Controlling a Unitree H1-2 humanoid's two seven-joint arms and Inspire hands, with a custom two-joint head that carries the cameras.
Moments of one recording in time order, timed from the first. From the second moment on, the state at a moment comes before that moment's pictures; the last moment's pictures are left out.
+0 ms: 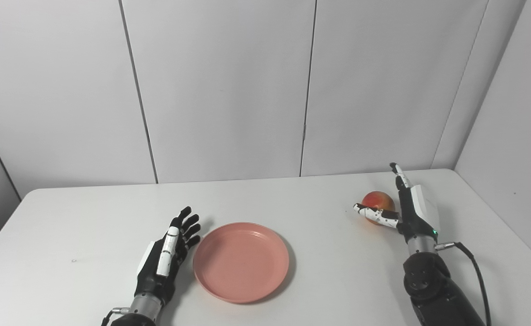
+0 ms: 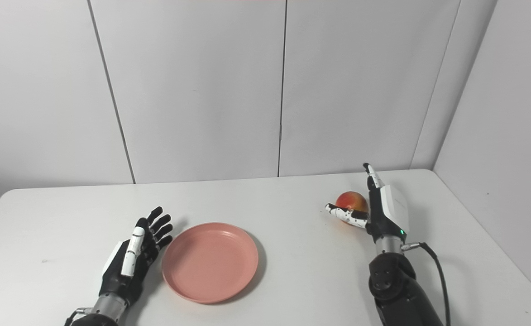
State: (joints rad) left arm -0.30 0.03 0.01 0.32 -0.15 -0.02 -0.17; right arm -0.50 -0.30 0.02 0.58 -0.50 -0.03 -0.35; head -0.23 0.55
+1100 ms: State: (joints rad) left arm -0.30 0.03 0.01 0.31 -0.15 -0.02 -0.17; right arm -0.51 -0.29 0.04 0.66 -0.46 -0.03 -0.44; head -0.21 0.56
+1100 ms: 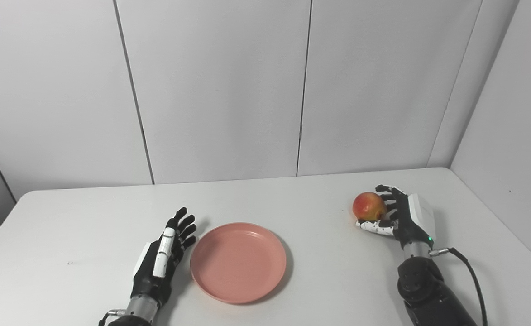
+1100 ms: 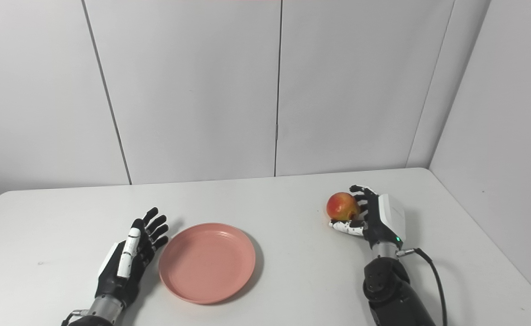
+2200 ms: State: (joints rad) left arm -0.30 0.03 0.00 0.31 -0.12 -0.02 -0.16; right arm -0.49 -0.28 0.06 0.59 -0.46 -0.13 -0.51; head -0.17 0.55
